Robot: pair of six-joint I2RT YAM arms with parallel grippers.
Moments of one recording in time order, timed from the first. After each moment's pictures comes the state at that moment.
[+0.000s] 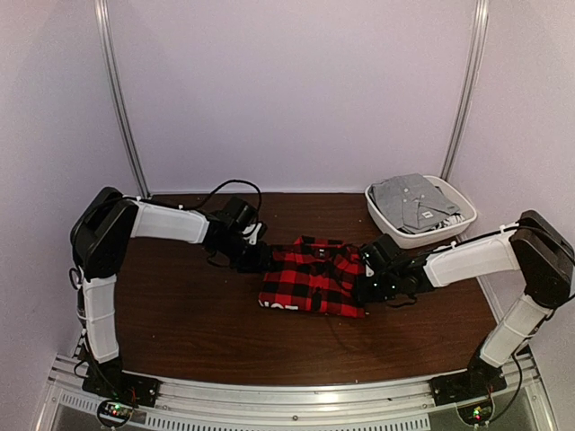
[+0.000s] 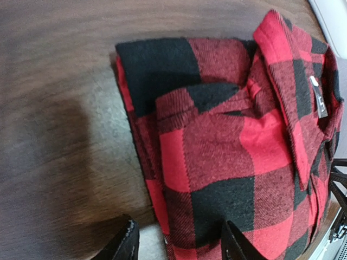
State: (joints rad) left arm -0.65 2.04 1.33 -0.30 0.29 -0.50; right arm 0.73 1.61 0.75 -0.11 0.08 0.62
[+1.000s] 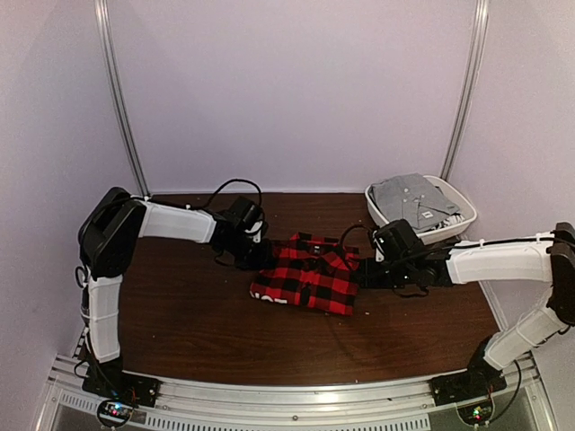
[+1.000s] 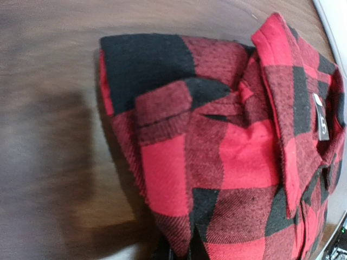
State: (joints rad) left arm -0.68 2.10 1.40 -0.30 0.22 -0.60; right arm 0.73 1.43 0.76 -0.17 0.12 0.63
